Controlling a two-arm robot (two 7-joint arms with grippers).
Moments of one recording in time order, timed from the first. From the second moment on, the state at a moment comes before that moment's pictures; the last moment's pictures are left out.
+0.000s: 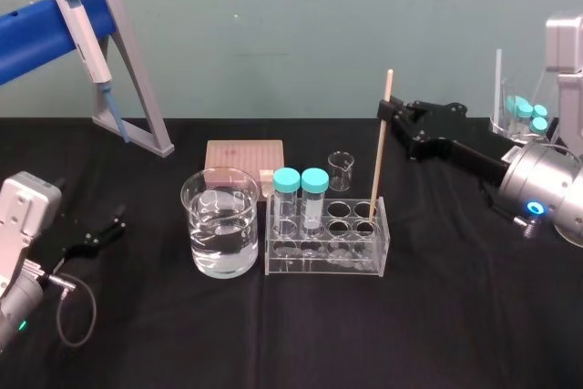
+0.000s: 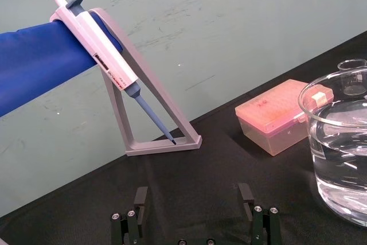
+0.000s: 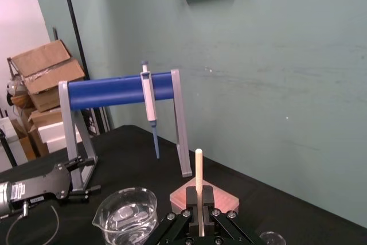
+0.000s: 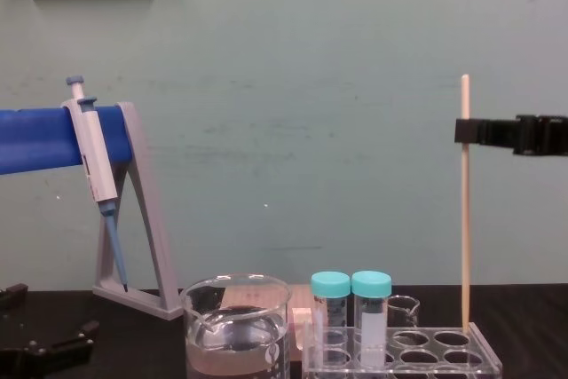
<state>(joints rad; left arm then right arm) -0.20 0.60 0.45 -1.41 -0.25 -0.12 0.03 0.37 0.64 -0.38 -1.63 0.74 0.17 0.42</state>
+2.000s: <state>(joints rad) -0.20 0.60 0.45 -1.41 -0.25 -0.12 0.03 0.46 0.49 -0.40 -1.38 0.58 0.10 0.49</state>
